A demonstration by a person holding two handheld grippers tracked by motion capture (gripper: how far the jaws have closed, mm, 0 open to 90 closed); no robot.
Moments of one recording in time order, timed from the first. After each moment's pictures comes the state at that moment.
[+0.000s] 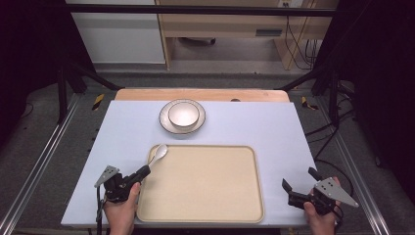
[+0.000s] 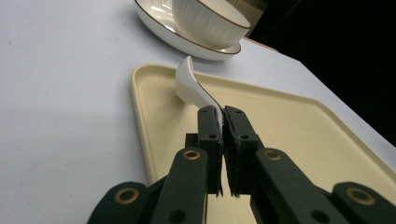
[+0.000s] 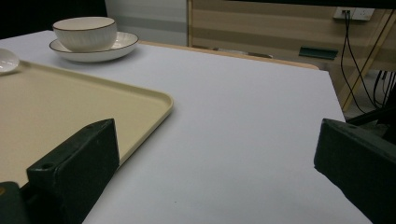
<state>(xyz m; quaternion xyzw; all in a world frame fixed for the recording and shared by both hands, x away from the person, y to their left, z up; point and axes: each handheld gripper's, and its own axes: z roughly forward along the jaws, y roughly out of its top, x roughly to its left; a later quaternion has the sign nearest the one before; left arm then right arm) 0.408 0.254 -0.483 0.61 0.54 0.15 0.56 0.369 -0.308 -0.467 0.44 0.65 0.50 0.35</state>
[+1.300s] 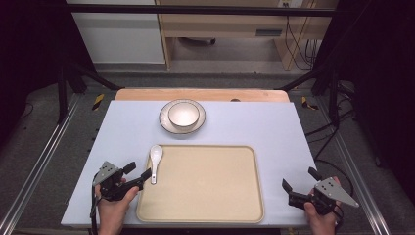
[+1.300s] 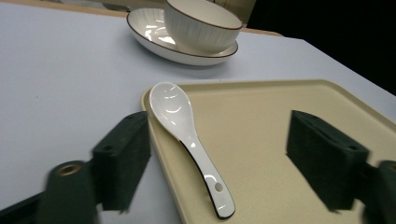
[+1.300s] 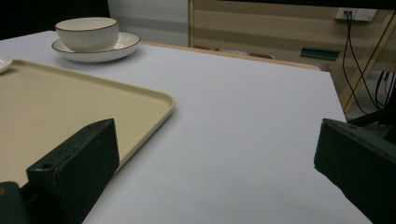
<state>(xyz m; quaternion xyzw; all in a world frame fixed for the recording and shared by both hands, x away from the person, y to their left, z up) 0.407 0.265 -0.458 0.67 0.47 0.20 0.54 0.368 -0.307 -0.466 0.44 0.65 0.50 0.35</state>
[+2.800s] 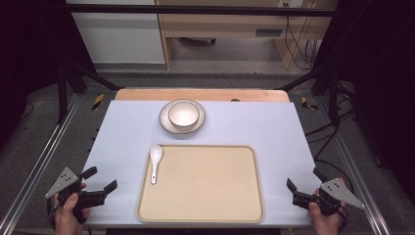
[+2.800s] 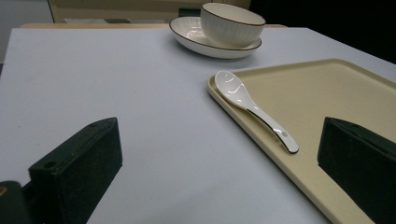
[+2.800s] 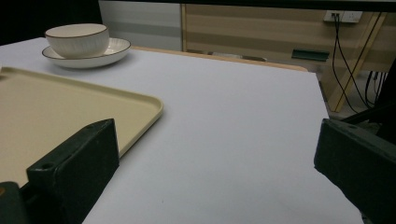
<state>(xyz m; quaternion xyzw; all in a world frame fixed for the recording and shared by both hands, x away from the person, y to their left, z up) 0.383 0.364 -0.460 0.69 0.43 0.23 0.53 0.366 -0.318 -0.464 0.45 0.64 0.51 0.36</state>
